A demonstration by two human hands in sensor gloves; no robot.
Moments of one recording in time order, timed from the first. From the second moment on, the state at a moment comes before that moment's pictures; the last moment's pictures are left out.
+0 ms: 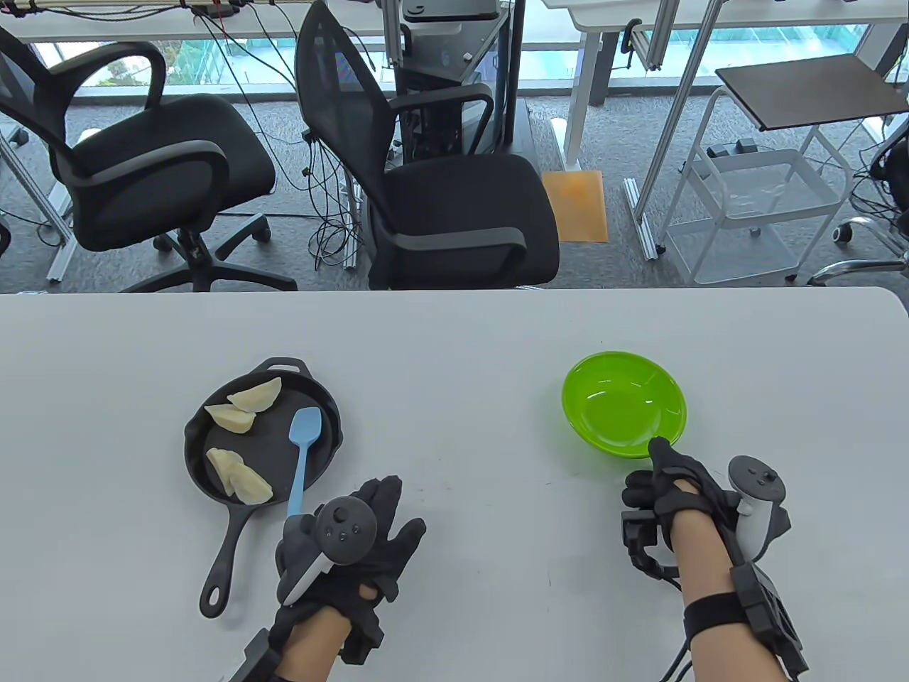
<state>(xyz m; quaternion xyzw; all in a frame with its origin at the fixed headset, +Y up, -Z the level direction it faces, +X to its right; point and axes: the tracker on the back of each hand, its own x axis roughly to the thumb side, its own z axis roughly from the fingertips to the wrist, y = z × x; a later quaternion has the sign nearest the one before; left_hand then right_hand) -0.166 -0.738 -0.256 -0.08 -0.06 0.23 0.97 0.308 -0.792 -0.311 -0.35 0.08 0.73 0.58</state>
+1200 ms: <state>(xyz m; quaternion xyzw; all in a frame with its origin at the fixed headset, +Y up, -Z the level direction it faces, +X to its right) -0.160 -0.741 -0.252 -0.07 -0.07 0.22 0.97 0.222 -0.725 -0.274 -0.05 0.00 0.89 0.45</state>
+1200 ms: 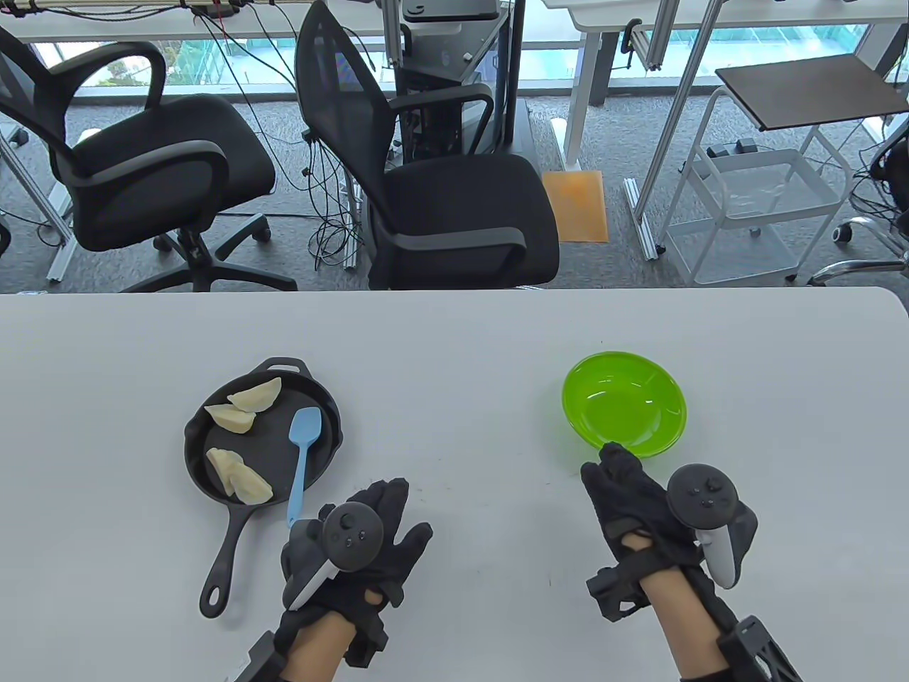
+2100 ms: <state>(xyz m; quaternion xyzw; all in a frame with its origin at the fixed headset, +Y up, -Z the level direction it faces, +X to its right) -0.222 -0.721 -0.254 -0.02 0.15 0.22 0.96 0.169 -0.727 -0.241 0.14 -0.06 0.95 0.26</state>
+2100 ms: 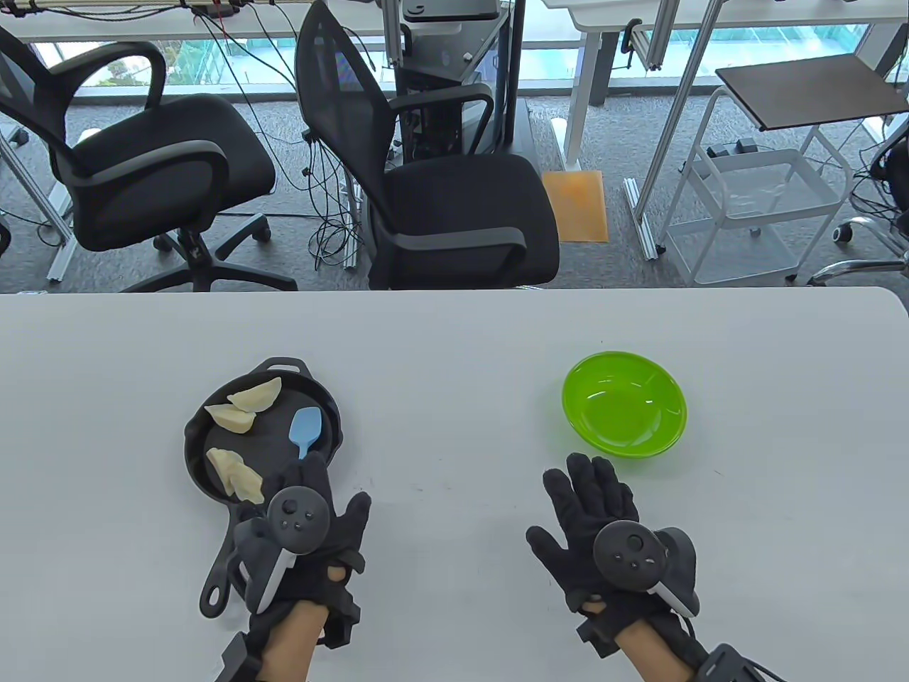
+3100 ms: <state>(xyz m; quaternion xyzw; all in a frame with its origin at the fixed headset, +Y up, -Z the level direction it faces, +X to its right) -0.312 -0.744 -0.248 -0.17 0.41 0.20 0.87 0.170 -0.718 -0.238 0.15 -0.07 0.95 0.26</state>
